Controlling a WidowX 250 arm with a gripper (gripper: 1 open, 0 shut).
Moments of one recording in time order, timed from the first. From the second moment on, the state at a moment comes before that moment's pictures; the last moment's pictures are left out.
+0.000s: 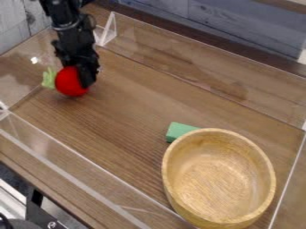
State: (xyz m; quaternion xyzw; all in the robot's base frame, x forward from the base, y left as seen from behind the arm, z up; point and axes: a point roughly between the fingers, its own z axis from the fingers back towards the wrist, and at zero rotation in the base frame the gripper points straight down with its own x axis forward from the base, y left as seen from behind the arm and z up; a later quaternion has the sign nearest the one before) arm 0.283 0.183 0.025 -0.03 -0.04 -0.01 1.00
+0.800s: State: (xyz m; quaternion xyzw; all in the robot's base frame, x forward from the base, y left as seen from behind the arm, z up) arm 0.286 0.188 0.025 -0.05 -0.04 0.03 1.00
